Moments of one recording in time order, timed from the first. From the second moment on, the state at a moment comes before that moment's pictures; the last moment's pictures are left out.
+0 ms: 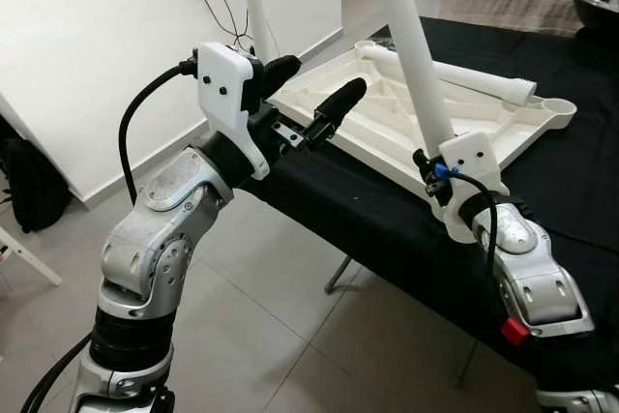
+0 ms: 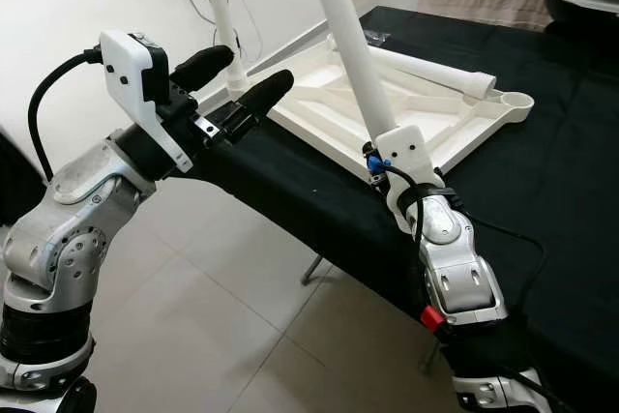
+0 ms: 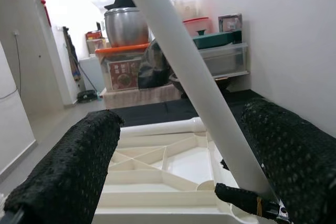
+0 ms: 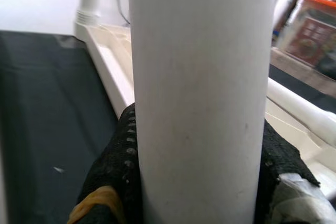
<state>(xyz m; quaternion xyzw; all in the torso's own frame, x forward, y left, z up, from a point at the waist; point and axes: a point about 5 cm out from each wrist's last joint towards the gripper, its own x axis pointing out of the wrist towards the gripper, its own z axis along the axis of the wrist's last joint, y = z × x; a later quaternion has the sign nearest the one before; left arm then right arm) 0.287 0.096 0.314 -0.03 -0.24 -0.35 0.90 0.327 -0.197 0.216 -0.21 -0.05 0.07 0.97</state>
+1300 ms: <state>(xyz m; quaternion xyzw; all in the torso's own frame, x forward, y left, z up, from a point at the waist) 0.309 0.095 0.333 -0.05 -0.24 -0.48 0.84 0.297 -0.153 0.234 -0.19 -0.13 0.29 0.93</state>
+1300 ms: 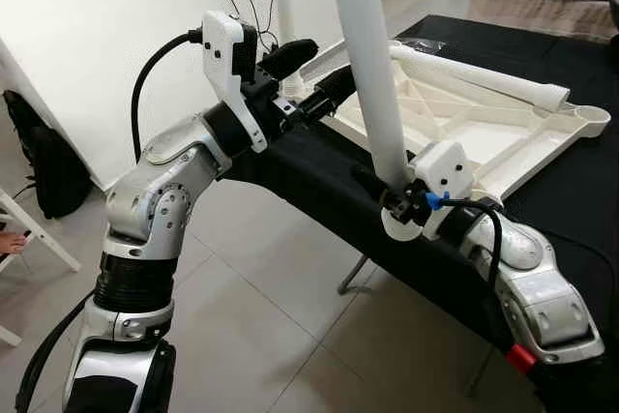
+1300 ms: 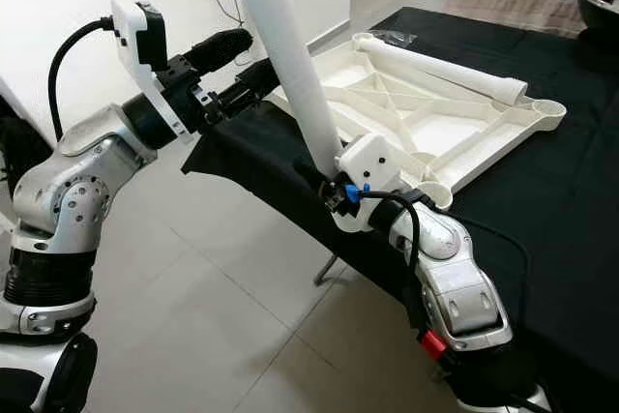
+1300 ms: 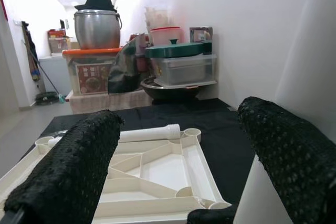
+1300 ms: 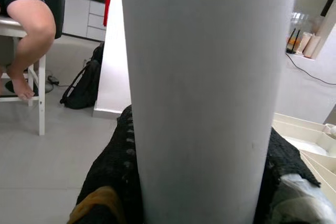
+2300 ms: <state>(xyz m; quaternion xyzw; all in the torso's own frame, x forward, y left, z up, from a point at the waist) 0.309 0.102 0.348 -0.03 -0.26 -0.50 0.83 0.292 -0.149 0.242 -0.14 -0.14 0.31 0.93</state>
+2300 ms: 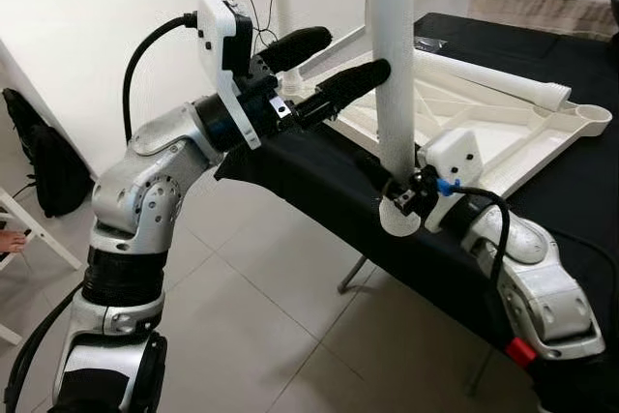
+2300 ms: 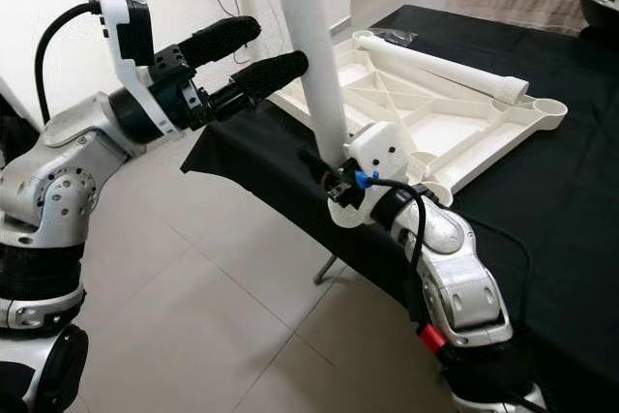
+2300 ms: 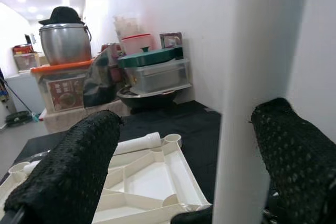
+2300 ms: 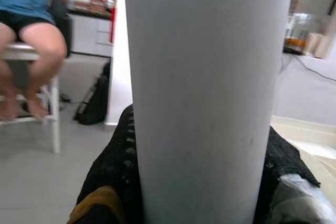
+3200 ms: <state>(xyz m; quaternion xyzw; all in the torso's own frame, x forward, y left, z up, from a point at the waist) 0.303 0.081 0.341 -0.01 -0.23 -0.58 0.78 0.285 -0.131 0.241 -0.14 -0.15 0.35 0.91</state>
